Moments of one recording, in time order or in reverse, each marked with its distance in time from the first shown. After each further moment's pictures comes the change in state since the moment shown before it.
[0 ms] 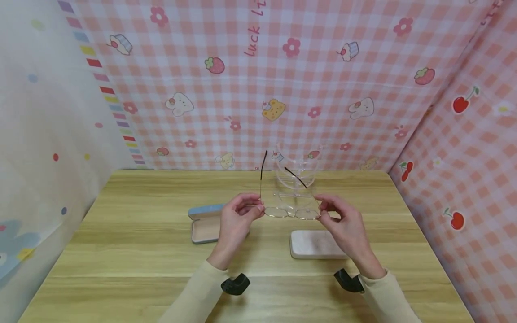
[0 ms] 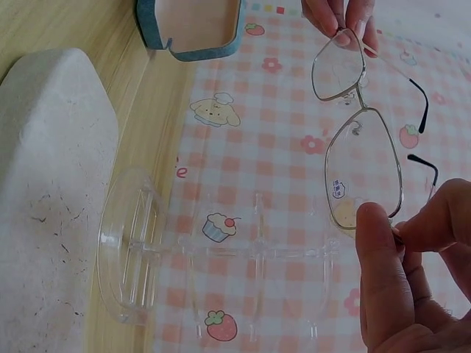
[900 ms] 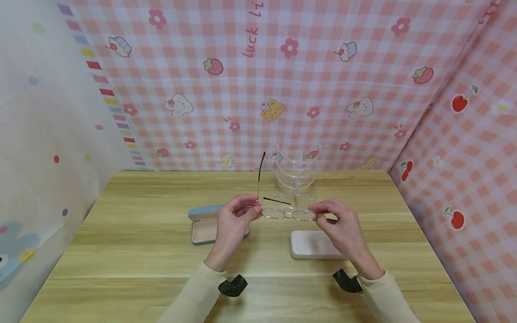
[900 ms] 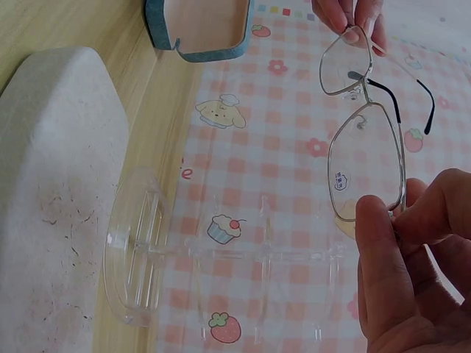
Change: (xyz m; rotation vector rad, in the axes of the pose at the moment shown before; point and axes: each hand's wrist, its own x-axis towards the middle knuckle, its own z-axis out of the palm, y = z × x) left_hand -0.003 0.002 -0.004 0.018 0.007 0.004; right_hand -0.002 0.002 0.002 -0.072 -0.043 -0.021
